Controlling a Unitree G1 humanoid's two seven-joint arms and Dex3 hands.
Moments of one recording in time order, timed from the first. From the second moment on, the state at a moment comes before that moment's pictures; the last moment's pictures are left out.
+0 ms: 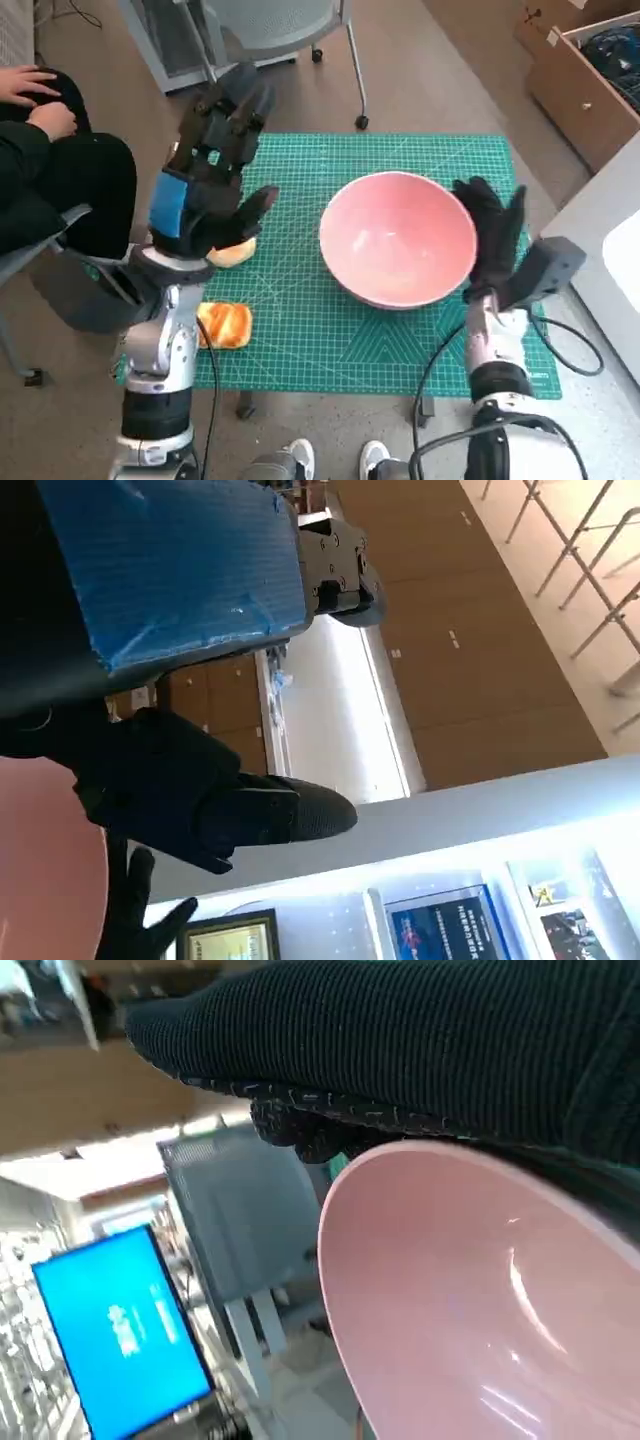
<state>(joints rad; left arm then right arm) -0.46 0.13 0.12 -0.03 -0.32 -0.10 -0.33 -0.80 -0.09 -0.35 1.25 0.27 -0.45 0.23</state>
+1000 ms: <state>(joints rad) -0.41 0.15 0.13 -0.09 -0.31 -0.10 -0.27 -0.86 -0.07 -0.35 1.23 0.27 -0.44 0.26</state>
